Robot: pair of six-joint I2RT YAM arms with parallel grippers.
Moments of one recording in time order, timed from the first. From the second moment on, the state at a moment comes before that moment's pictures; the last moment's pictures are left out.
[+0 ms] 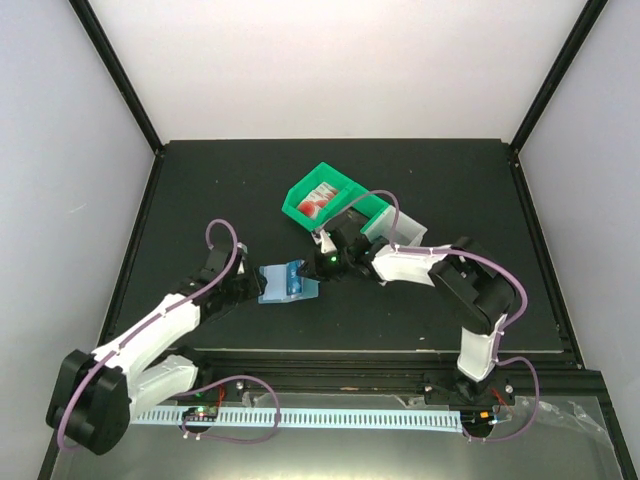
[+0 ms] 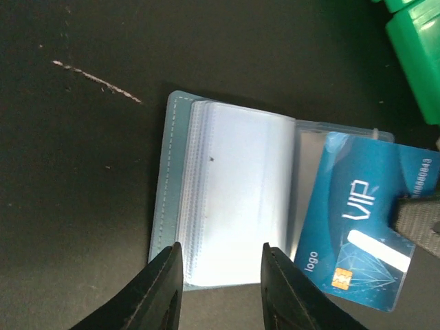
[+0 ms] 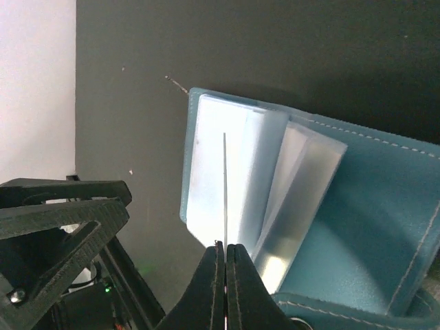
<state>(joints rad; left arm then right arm) -0.40 0.98 0.48 -0.40 0.10 -0.74 0.80 1.85 1.03 0.05 -0.51 0.85</state>
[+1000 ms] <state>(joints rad) -0.39 1.23 0.45 -0.27 0.12 -0.66 0.80 2.01 1.10 0.10 -0.53 0.92</state>
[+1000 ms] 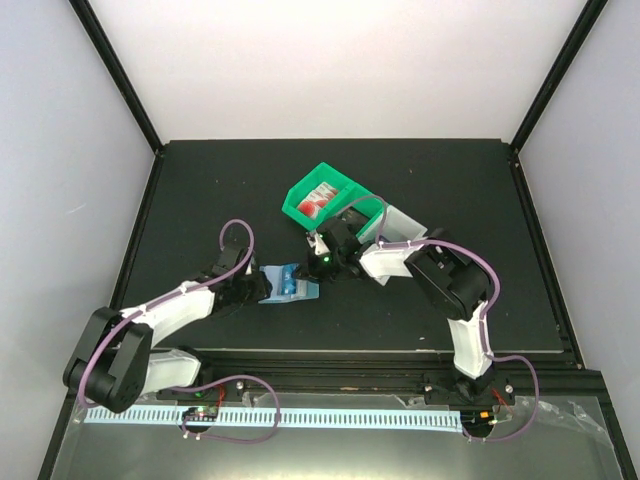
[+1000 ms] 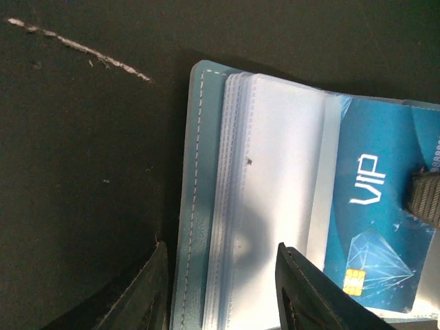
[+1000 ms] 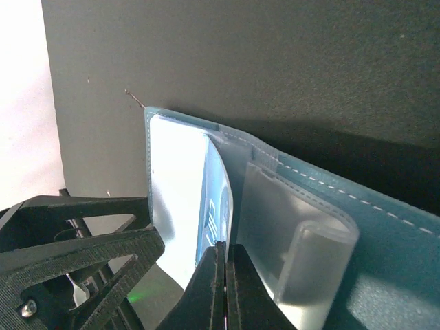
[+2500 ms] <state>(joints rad) -0.38 1.20 0.42 -0.23 0.17 -0.66 0.90 2.06 1.19 0.07 -0.48 0.89</state>
